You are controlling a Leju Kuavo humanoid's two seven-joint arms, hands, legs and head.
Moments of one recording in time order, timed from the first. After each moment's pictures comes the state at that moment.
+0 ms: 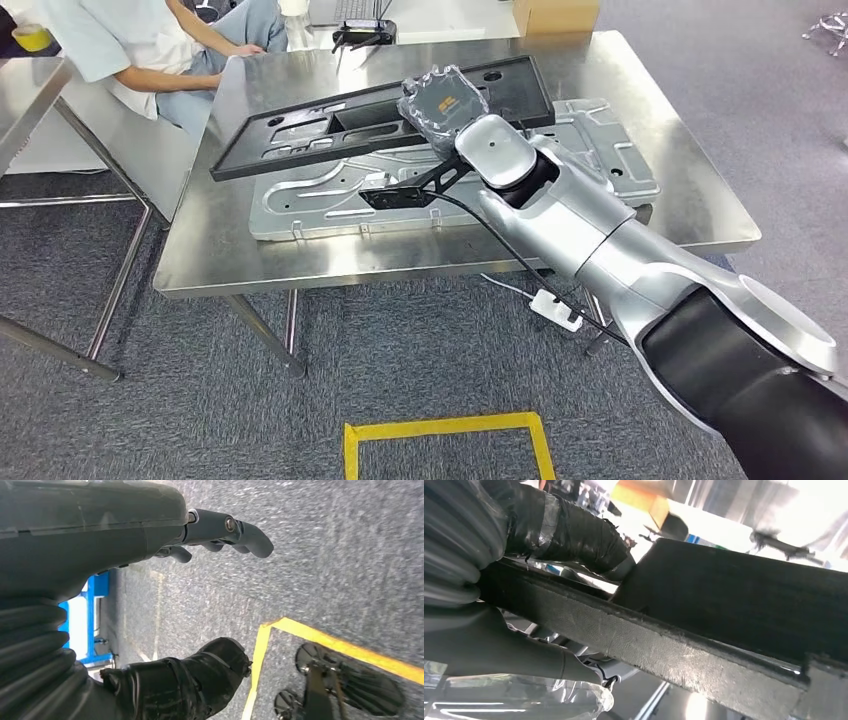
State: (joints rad) left arm -0.14 0.14 -0.96 -0.17 1.20 0.38 0.24; right arm -1.28 0.02 1.13 -0.64 1.06 0.05 -0.03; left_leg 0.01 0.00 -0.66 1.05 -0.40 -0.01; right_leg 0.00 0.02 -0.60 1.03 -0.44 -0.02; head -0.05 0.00
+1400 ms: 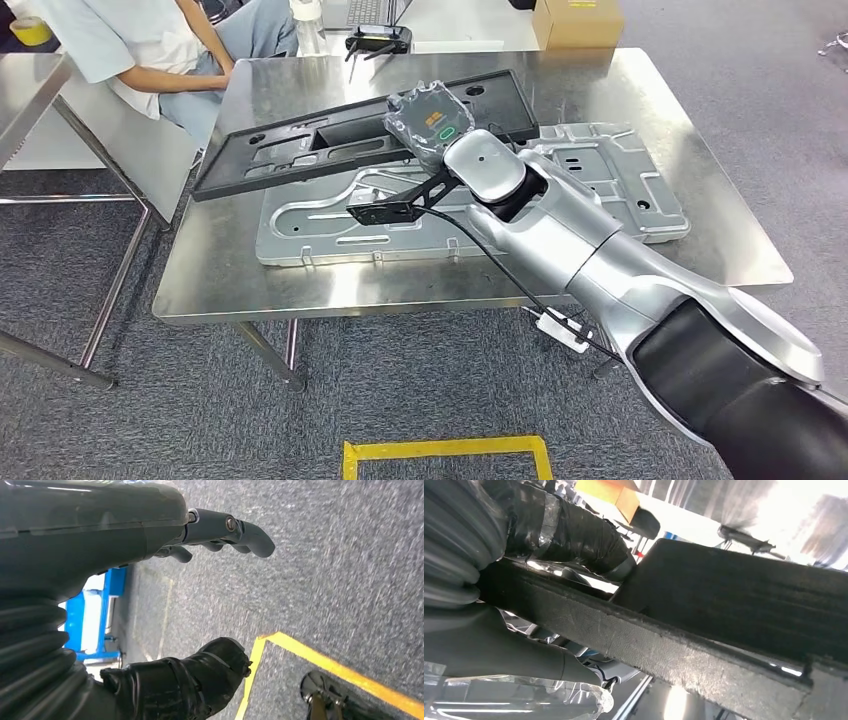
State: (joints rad) left arm -0.15 0.13 -0.96 -0.17 1.19 0.49 0.32; right arm -1.25 0.04 1.13 -0.64 1.05 0.02 -0.04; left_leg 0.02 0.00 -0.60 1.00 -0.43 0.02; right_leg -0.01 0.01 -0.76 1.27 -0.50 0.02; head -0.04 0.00
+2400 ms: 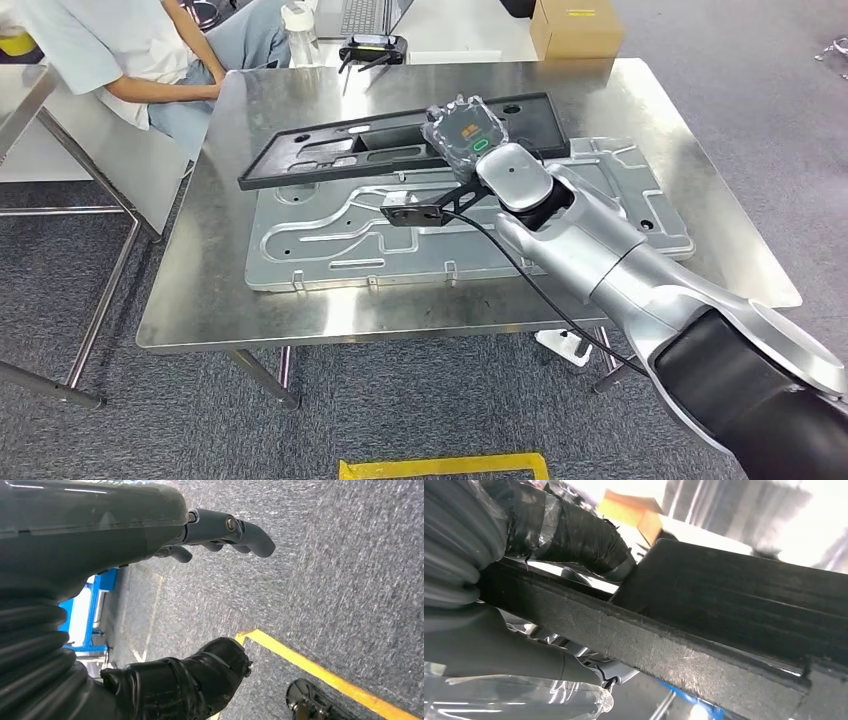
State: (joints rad) left arm -0.15 0.11 -0.96 -0.17 1.21 0.56 0.27; right arm -1.19 -0.06 1.13 -0.67 1.03 0.04 0.01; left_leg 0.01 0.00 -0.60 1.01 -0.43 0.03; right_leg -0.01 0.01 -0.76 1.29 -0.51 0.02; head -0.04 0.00
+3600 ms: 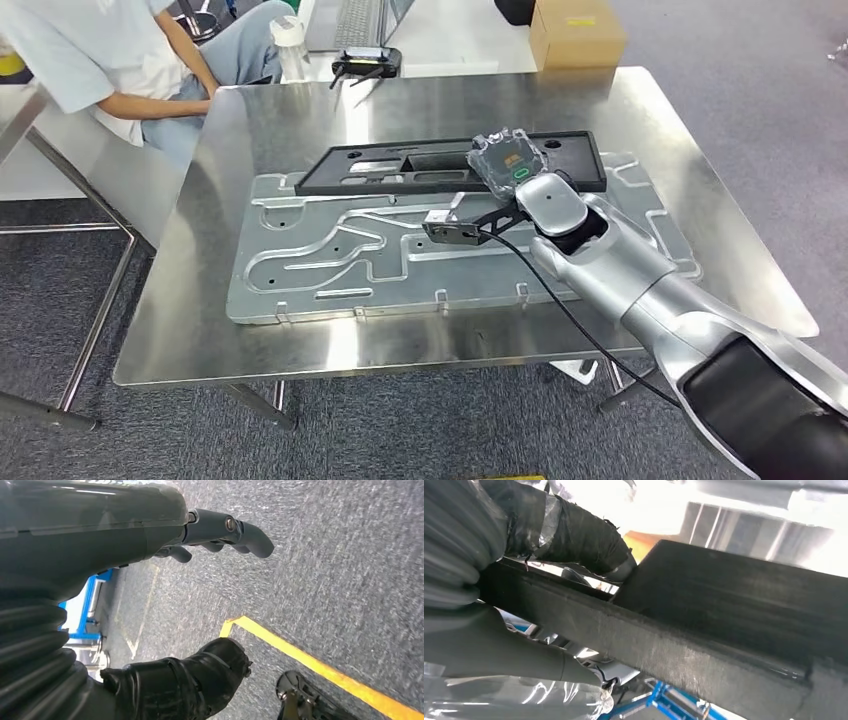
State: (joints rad) left arm -0.15 0.08 -0.95 -0.17 1.23 0.63 0.26; right arm -1.09 -0.17 1.09 -0.73 1.03 0.05 0.04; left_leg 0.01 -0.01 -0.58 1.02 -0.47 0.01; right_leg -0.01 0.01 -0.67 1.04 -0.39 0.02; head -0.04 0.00
